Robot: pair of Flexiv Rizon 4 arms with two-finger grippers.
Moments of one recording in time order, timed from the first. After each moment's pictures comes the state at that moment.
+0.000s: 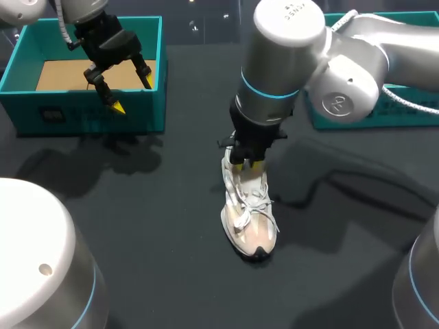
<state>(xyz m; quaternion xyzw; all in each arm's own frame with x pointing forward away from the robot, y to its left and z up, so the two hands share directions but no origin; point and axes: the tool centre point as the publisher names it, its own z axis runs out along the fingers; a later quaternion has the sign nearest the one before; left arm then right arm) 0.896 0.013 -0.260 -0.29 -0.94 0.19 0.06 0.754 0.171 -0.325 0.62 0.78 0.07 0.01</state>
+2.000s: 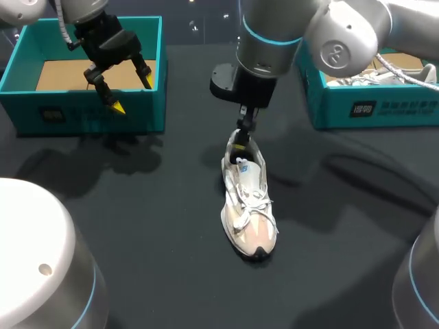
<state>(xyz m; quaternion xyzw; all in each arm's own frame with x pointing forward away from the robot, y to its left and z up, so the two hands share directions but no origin) 0.896 0.013 -0.260 -0.29 -0.94 0.19 0.06 0.818 0.169 -0.278 0.10 0.99 0.07 0.03</state>
